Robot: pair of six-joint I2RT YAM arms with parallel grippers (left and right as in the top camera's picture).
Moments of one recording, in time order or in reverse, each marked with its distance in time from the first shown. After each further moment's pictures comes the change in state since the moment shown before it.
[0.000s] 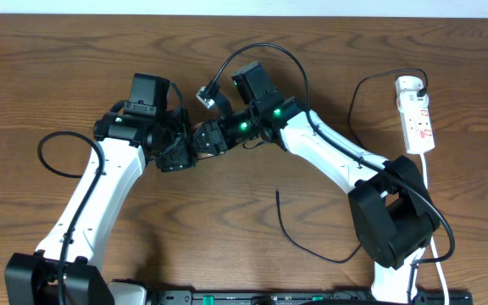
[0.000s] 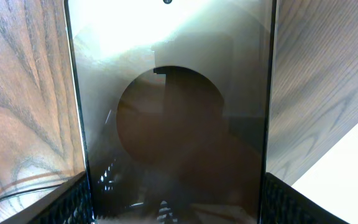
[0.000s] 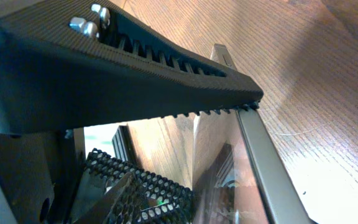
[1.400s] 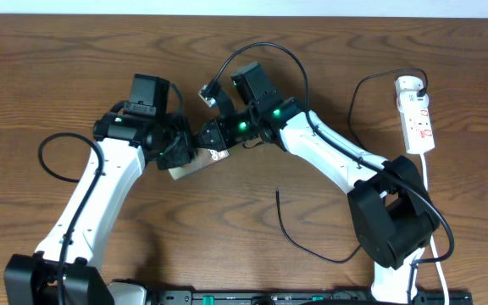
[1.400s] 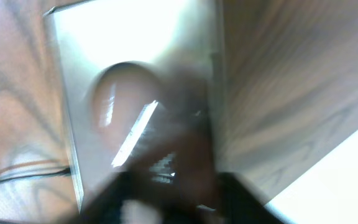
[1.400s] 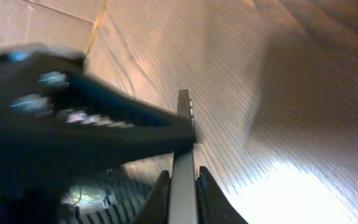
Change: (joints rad) left arm 0.002 -0.003 0.001 -0.014 0.010 -0.077; right arm 0.001 0.003 -0.003 -0.006 0.084 0.018
